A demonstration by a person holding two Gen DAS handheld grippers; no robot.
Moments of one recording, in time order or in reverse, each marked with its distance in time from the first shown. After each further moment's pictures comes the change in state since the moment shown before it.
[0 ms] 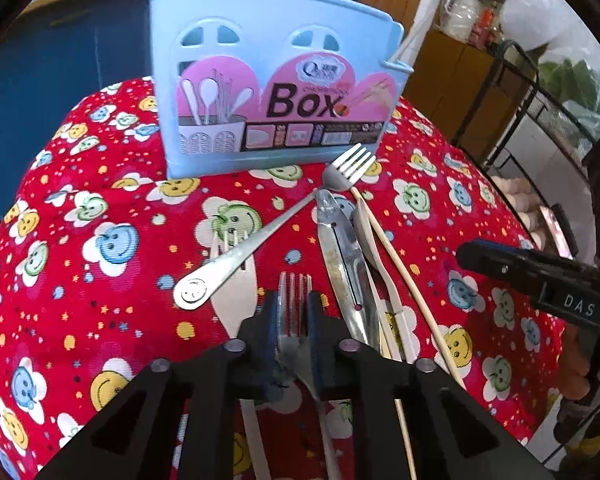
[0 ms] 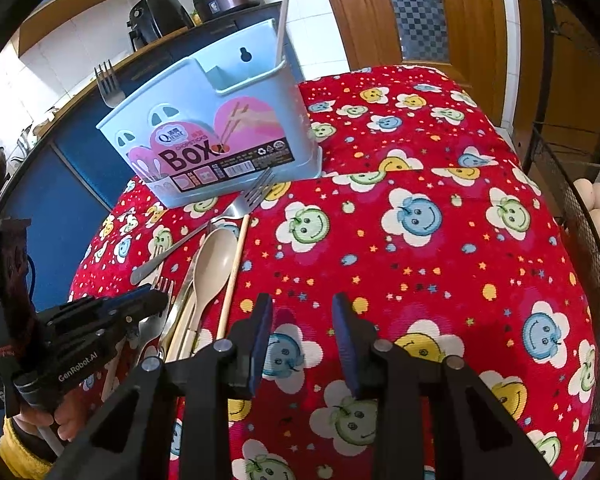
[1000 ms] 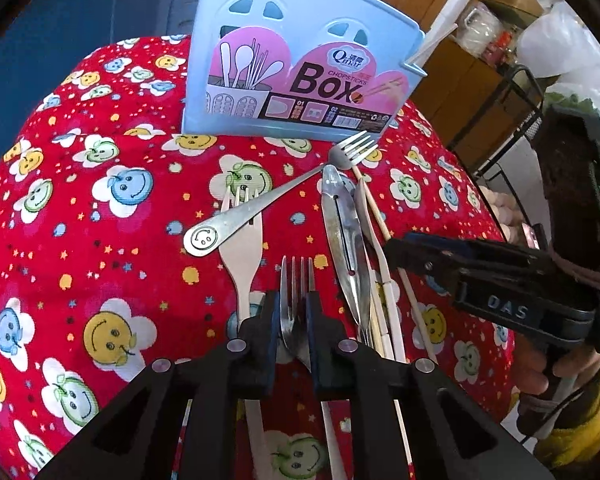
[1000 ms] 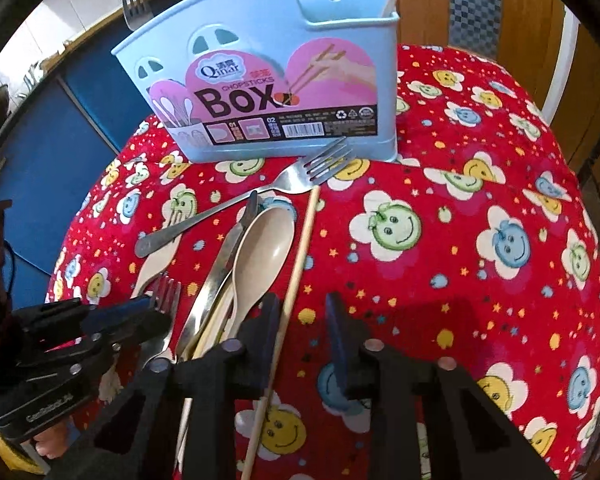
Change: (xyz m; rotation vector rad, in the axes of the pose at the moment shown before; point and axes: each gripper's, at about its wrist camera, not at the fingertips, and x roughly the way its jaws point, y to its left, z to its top) left arm -0.010 0.015 -0.013 -0.126 0.081 -0.087; right arm 0.045 0.048 0.018 -0.157 0.173 -0.008
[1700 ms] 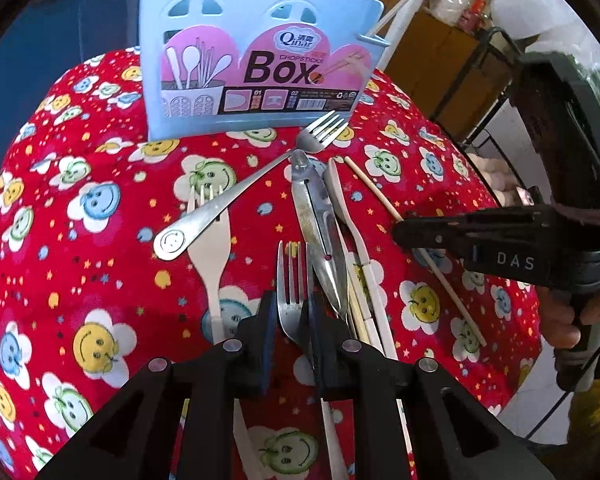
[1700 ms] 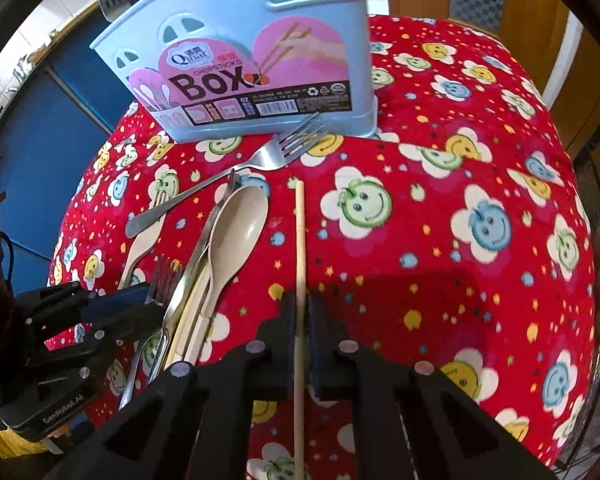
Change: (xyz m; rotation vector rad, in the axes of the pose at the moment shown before) left arm 0.004 -0.019 0.000 0.128 0.045 0.006; right arm -0.004 -0.020 0.007 0.006 0.136 0.007
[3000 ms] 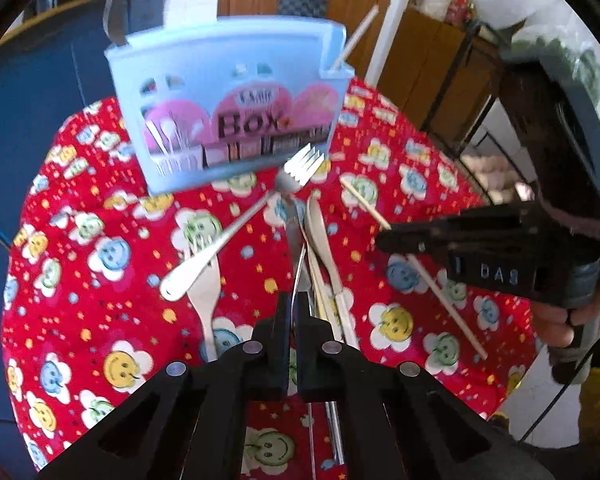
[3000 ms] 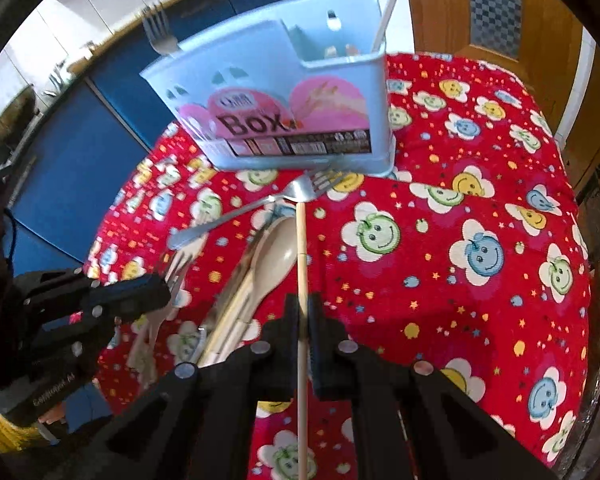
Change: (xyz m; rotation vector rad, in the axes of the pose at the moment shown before) left arm -0.037 -0.025 0.018 0.073 -0.054 0.074; right arm -0.035 0.000 -0.011 -0.043 -0.123 0.110
